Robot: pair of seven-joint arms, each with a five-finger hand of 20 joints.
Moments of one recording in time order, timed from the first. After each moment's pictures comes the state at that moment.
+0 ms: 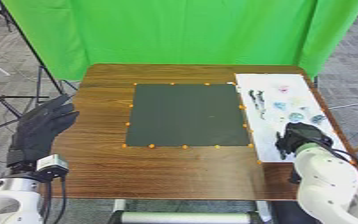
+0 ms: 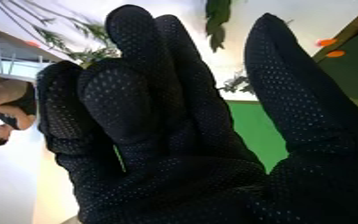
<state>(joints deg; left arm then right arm) 133.5 -49.4 -101.9 -124.7 39.1 16.3 21.1 -101.7 -42.1 74.2 -124.9 -126.3 -26.3 57.5</state>
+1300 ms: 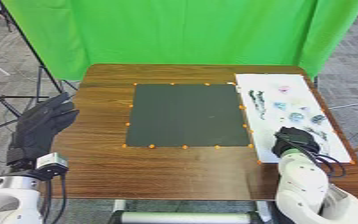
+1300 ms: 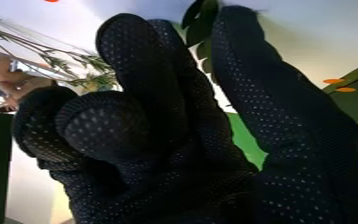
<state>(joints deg) 132.5 -50.6 -102.3 -124.6 39.9 15.5 19.7 -97.2 -46.6 65.2 -119.0 -133.3 -22.1 63.6</state>
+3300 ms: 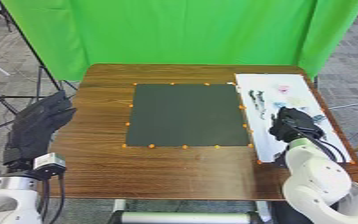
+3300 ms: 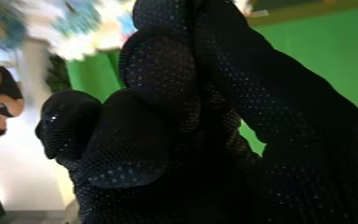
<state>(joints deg) 133.6 -48.1 -102.2 -124.5 38.4 16.7 23.4 -95.3 -39.4 65.8 -122.0 -128.4 -2.8 54.0</state>
